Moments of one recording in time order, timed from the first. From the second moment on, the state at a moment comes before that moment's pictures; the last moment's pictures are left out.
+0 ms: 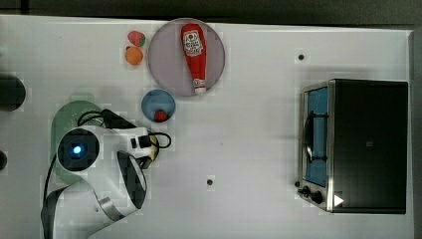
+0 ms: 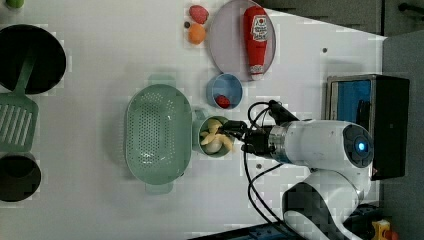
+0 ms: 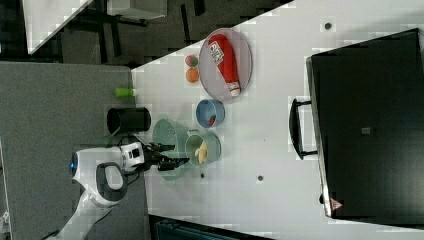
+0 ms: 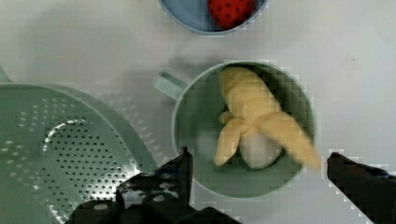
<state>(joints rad) 0.04 0.13 0.44 -2.34 -0.03 0.87 0.25</state>
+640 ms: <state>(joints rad) 0.04 -0.06 0.29 -2.22 -0.02 0.50 0.27</state>
